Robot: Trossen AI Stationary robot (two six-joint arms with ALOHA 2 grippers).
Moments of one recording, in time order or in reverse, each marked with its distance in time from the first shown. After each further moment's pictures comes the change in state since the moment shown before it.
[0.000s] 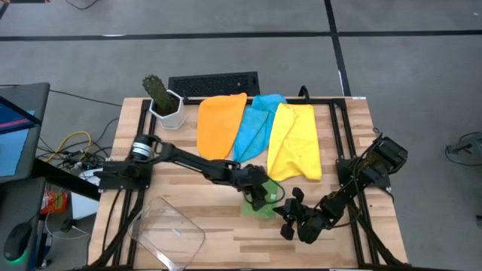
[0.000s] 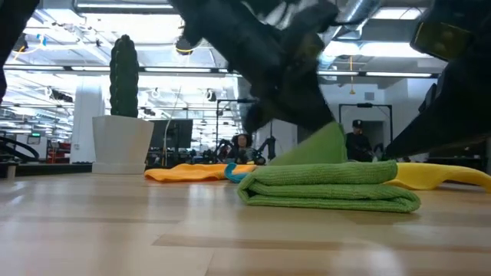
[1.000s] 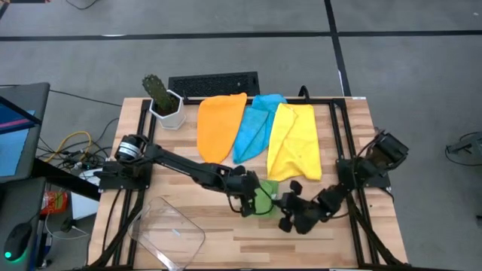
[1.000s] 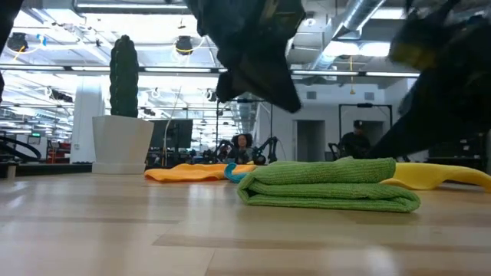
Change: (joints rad) left arm -0.083 -0.127 -0.019 -0.219 -0.128 0.032; right arm -0.072 -0.045 -0.033 -0.014 -0.045 -0.116
